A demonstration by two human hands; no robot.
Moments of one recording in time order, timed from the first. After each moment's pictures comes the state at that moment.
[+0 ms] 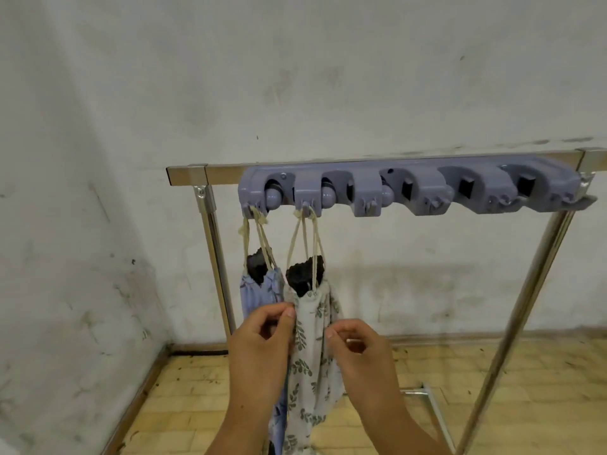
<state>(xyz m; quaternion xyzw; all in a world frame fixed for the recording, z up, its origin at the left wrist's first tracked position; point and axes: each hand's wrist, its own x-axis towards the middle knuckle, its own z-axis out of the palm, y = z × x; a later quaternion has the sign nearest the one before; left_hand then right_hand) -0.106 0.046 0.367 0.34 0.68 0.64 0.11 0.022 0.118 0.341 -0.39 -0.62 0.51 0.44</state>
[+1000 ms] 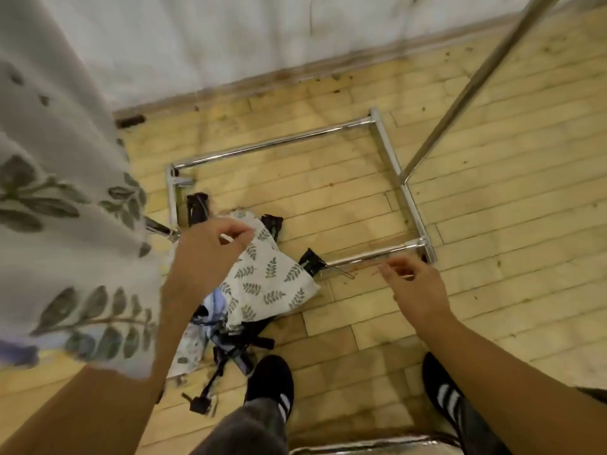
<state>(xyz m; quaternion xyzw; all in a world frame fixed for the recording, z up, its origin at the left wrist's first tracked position) -0.102 0.080 -0.025 0.48 0.80 0.18 0.32 0.218 0.109 -0.081 -0.70 -0.48 0.49 0.18</state>
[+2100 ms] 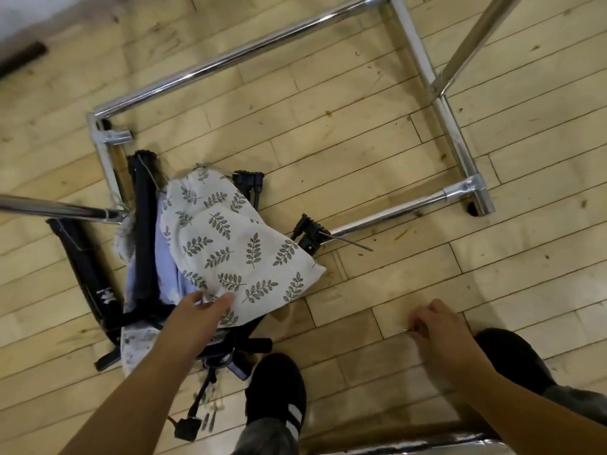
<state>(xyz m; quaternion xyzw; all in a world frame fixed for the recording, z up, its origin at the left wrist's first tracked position) -0.112 0.010 -0.208 0.10 0.87 0.06 0.48 0.288 0.024 -0.276 -0.62 -0.63 0.44 -0.20</state>
